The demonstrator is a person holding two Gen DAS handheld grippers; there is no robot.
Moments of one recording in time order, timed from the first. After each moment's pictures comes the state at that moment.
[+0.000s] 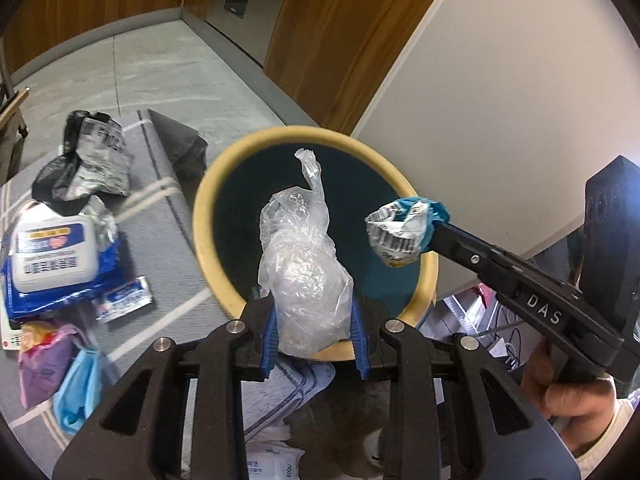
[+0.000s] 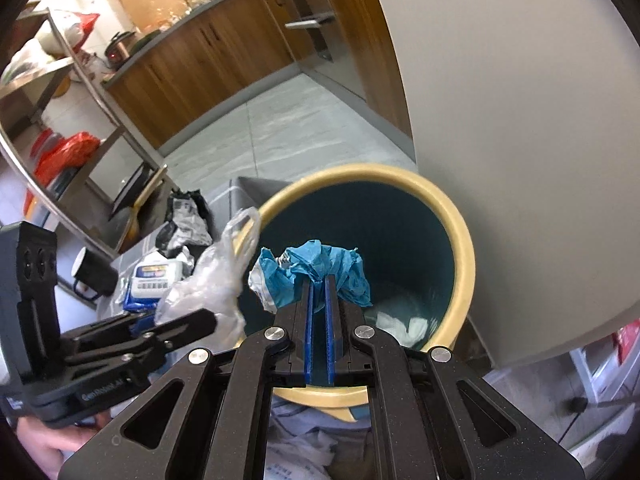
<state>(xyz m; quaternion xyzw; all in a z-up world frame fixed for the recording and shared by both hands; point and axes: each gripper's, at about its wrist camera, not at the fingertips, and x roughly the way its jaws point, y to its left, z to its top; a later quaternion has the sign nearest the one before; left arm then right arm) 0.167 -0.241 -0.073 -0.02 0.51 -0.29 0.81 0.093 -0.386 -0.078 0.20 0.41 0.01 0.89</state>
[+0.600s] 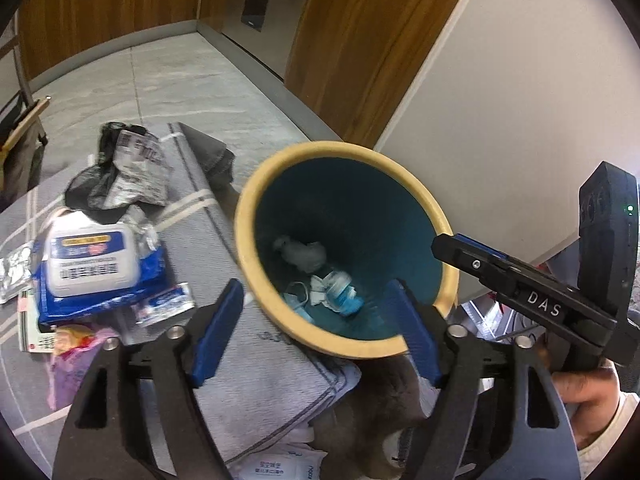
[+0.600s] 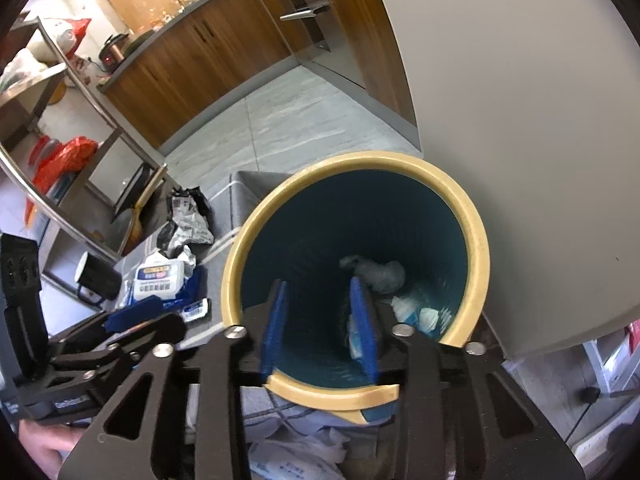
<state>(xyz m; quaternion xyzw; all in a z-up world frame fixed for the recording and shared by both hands) 0.165 -0.213 -0.057 -0.01 0.48 -0.26 0.83 0.099 -0.382 -0.084 0.22 0.42 0.02 0.88</state>
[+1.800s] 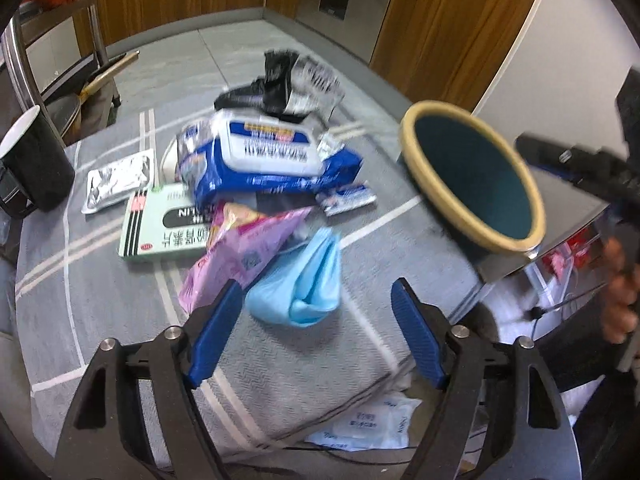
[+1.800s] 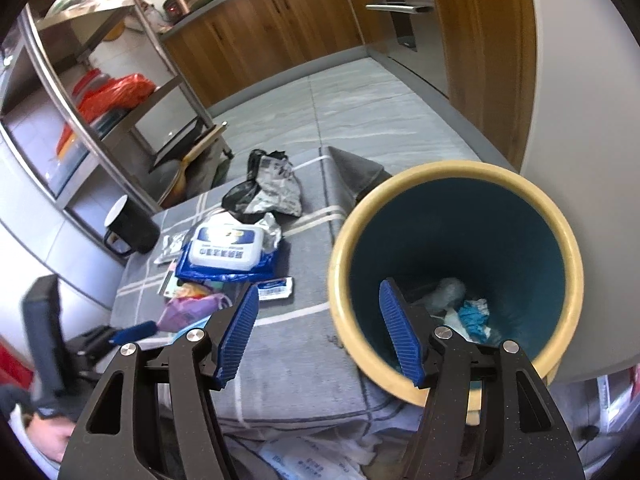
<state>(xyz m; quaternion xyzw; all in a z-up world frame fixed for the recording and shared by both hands) 0.122 -0.065 -0.104 0.02 0.51 -0.17 0.85 0.114 -0.280 -0.064 0.13 0.43 0.11 0.89</state>
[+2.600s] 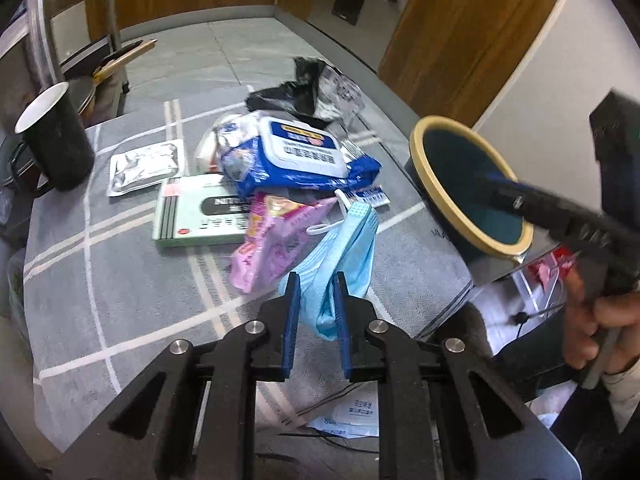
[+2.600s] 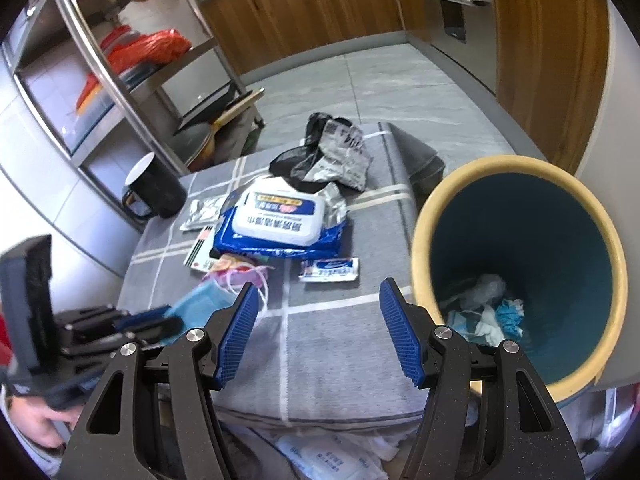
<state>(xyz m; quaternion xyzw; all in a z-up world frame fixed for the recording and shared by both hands) 0.114 -0.018 -0.078 -0.03 0.51 -0.17 0.84 0.119 -0.212 -0.073 0.09 0.45 0.16 0.87</state>
